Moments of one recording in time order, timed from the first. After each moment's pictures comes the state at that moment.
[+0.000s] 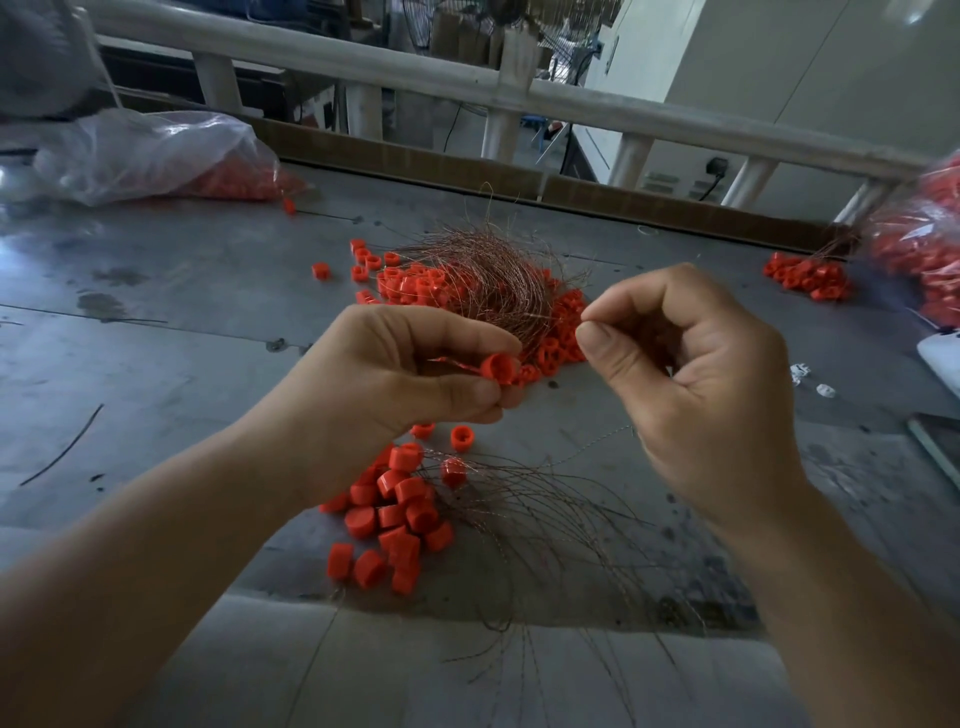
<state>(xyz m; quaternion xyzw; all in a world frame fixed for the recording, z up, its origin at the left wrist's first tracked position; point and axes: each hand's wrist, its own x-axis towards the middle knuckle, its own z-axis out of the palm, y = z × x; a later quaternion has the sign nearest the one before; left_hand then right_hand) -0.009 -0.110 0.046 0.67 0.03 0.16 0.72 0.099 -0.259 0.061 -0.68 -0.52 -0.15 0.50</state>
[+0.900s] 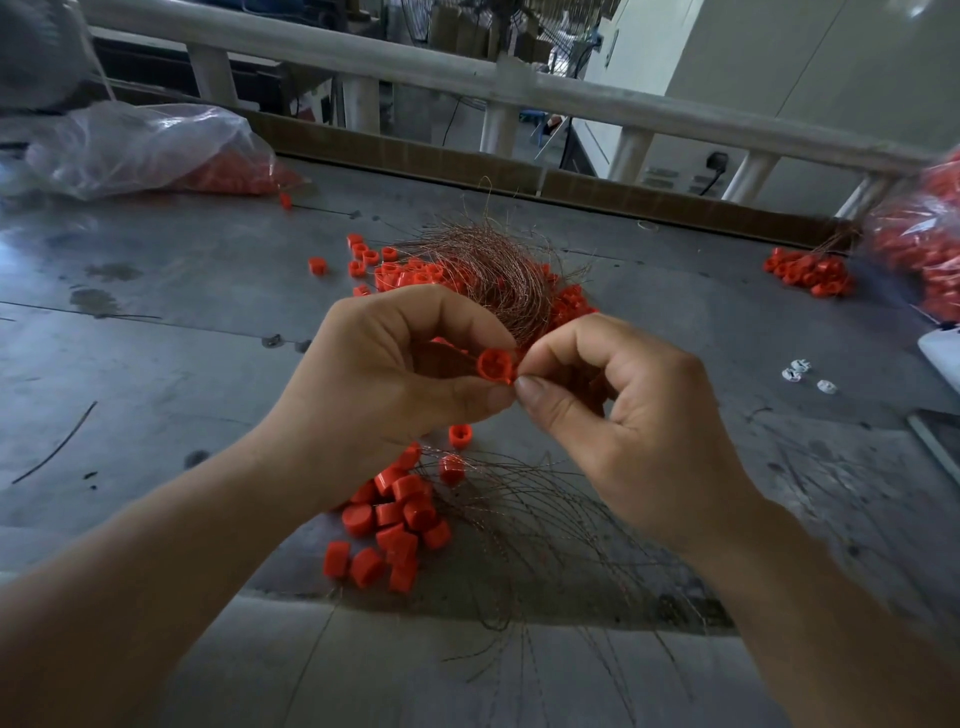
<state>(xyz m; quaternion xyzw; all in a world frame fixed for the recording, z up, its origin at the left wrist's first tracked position) -0.011 -0.118 0.047 0.74 0.04 0.27 0.62 0.082 -0.252 0.056 -0.71 -0.53 -0.02 0.46</state>
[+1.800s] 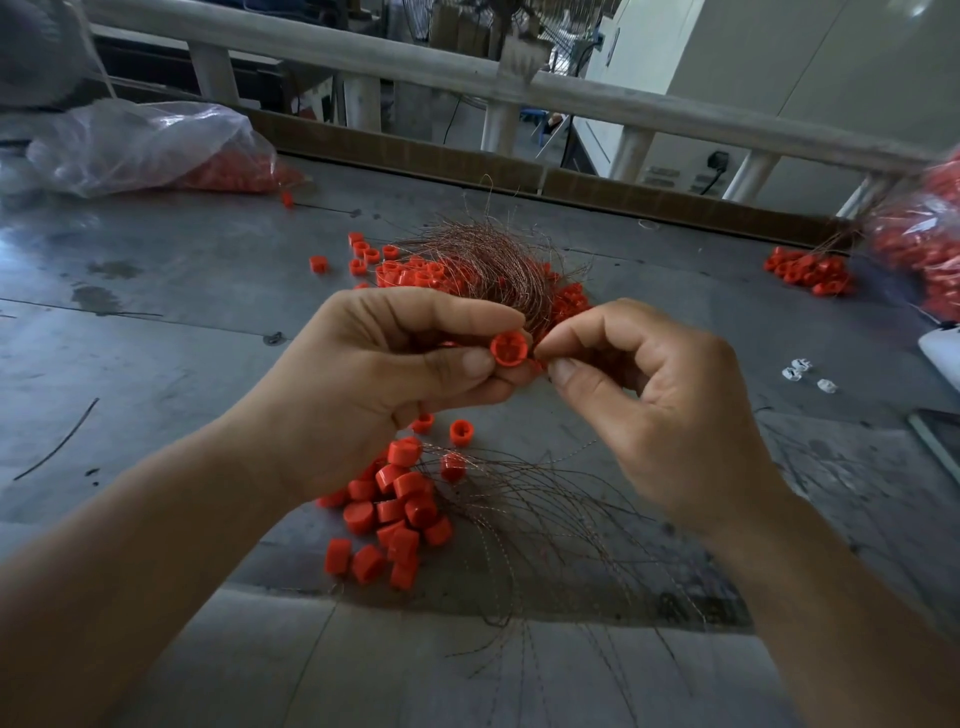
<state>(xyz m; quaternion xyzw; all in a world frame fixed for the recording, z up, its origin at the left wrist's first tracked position) -0.012 -0.110 0.048 0.60 0.00 0.17 0.78 0.086 -0.255 0.061 -0.72 -0.50 -0.01 0.48</state>
